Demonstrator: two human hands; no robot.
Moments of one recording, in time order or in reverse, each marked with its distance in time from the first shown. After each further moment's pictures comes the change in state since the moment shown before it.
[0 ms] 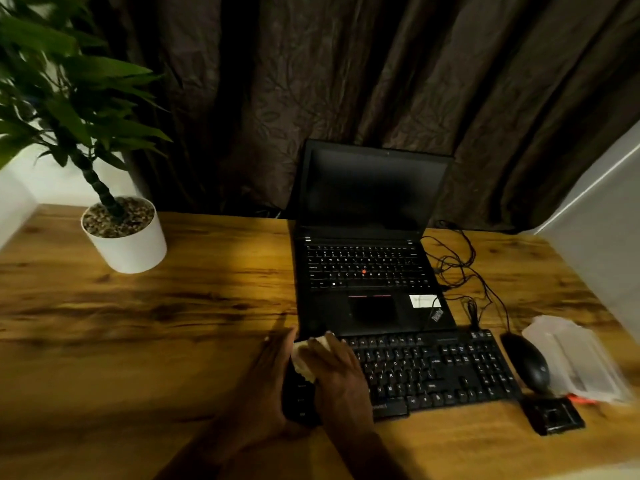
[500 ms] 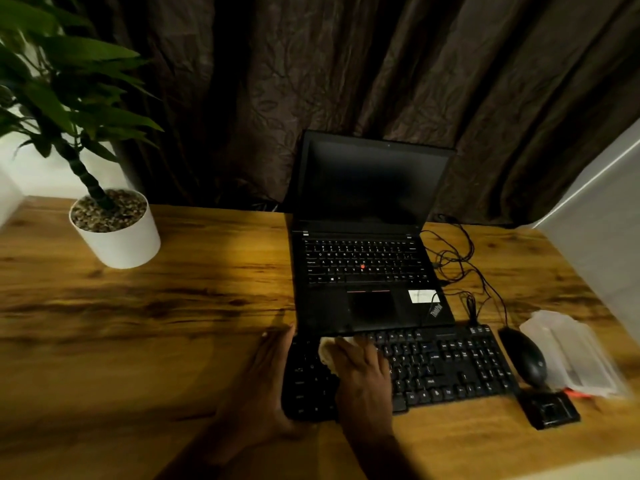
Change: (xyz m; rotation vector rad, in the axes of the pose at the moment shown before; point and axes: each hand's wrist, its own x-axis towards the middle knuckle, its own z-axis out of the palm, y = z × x) left_hand -0.001 -0.001 0.004 0.063 0.033 0.003; right_hand -0.012 0.018 -0.015 -0.195 0.034 0.158
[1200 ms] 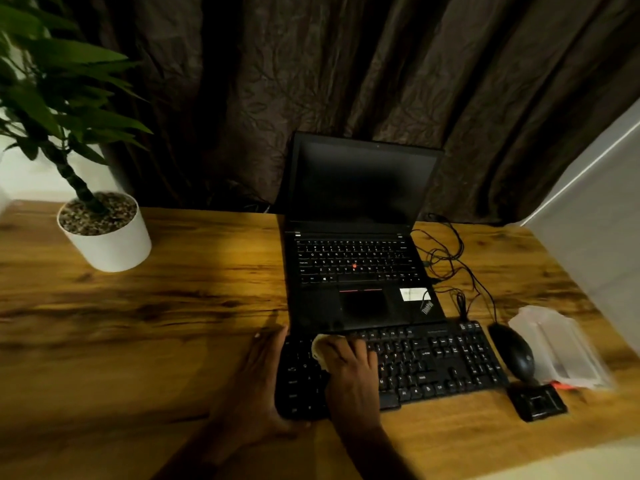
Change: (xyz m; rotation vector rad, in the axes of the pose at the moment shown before) left_hand -0.001 0.002 -0.002 -0.022 0.020 -0.008; right_hand 0.007 -0.008 -0.003 0.001 -0.121 0.061
